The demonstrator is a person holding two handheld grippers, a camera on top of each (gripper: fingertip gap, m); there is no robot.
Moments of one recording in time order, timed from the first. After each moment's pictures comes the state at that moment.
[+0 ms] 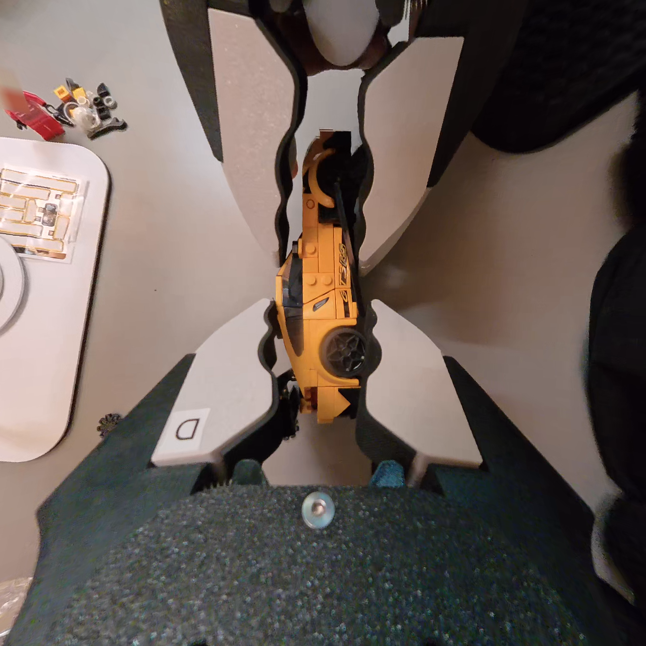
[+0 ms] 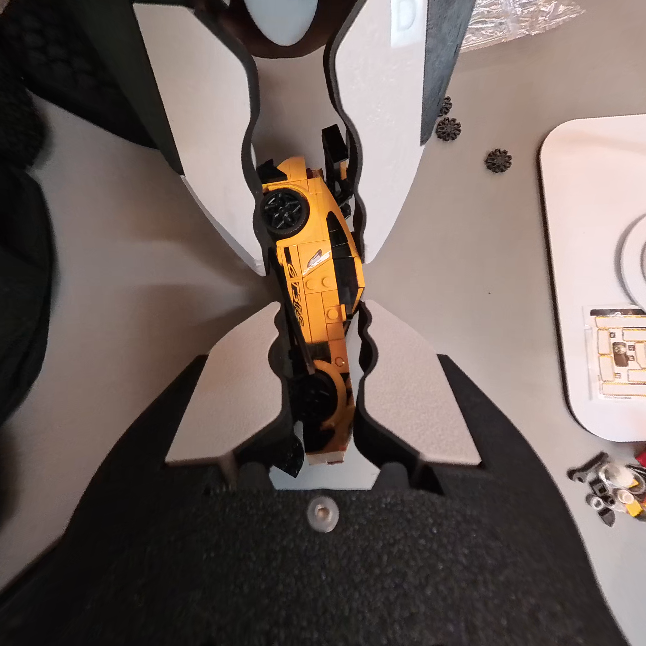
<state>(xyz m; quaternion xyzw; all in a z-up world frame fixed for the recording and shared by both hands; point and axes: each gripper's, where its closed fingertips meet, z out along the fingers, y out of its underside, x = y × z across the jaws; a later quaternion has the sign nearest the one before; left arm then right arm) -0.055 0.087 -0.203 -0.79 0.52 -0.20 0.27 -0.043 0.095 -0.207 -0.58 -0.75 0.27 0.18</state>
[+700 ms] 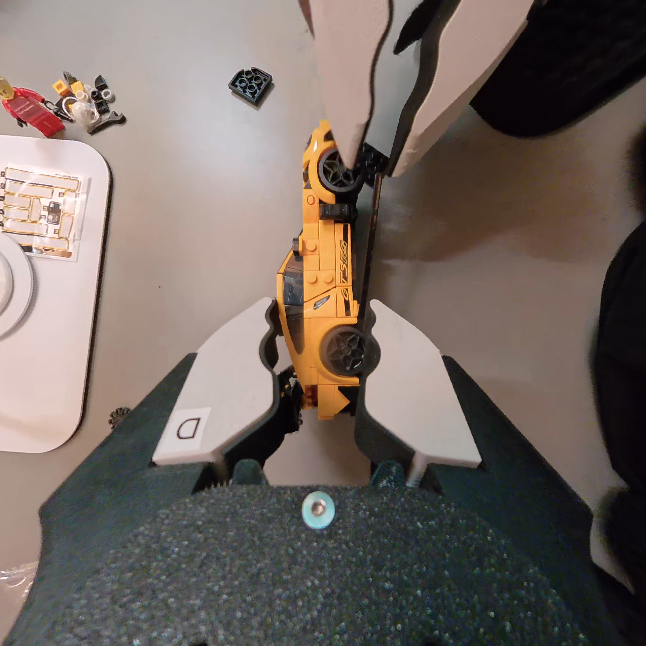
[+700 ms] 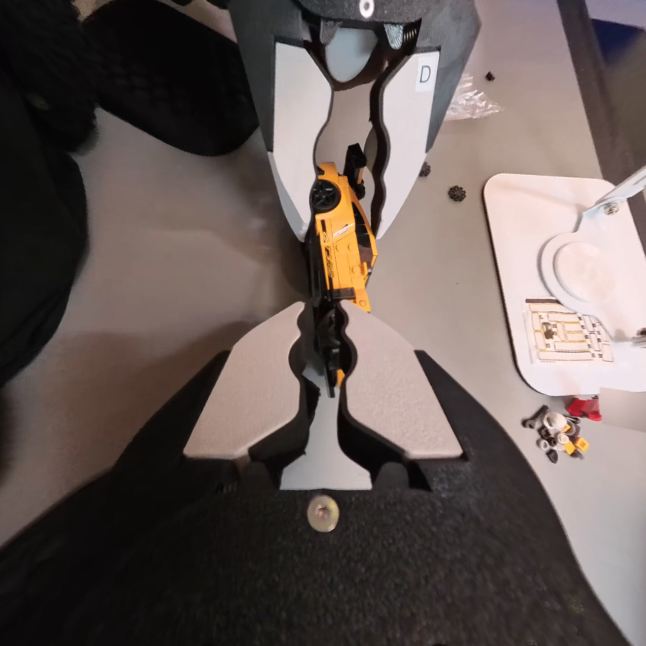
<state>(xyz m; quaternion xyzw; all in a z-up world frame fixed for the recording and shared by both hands) -0.056 0.086 -0.205 -0.79 0.53 -0.18 0.26 -0.004 0.086 -0.174 -0.53 -0.74 0.29 0.28</state>
